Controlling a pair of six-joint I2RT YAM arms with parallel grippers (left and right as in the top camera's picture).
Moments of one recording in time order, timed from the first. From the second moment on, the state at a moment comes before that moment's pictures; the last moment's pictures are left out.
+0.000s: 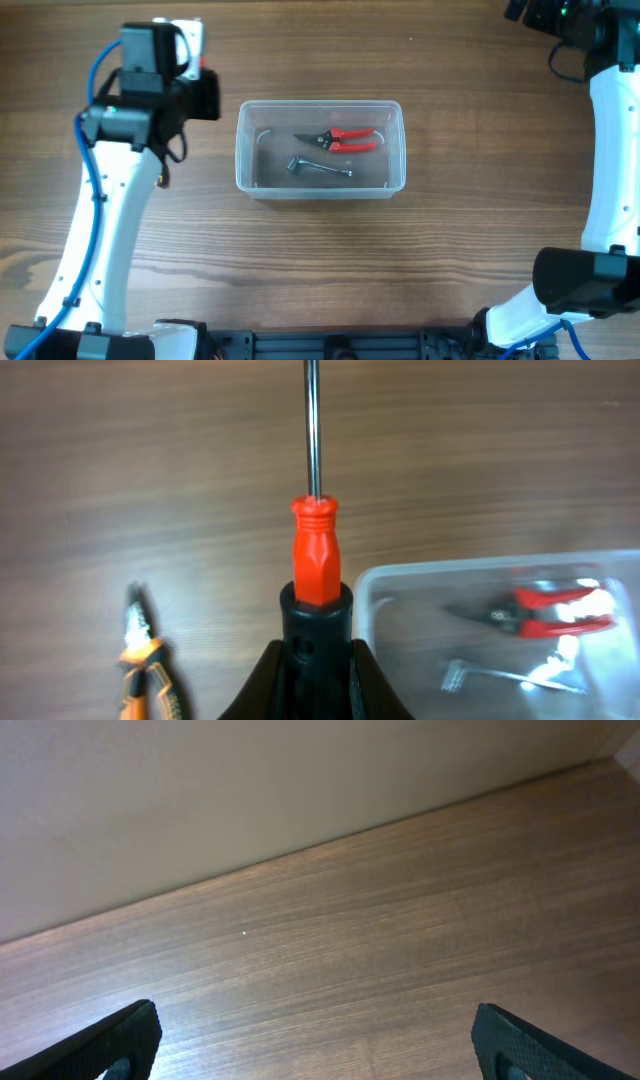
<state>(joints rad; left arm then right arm) -0.12 1.48 1.45 -0.81 0.01 -0.02 -0.11 1.78 2.03 -0.95 0.01 0.19</state>
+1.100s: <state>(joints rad) -0.51 2.00 1.46 -0.90 0.13 0.79 -0.11 1.78 2.03 -0.95 0.01 0.19</state>
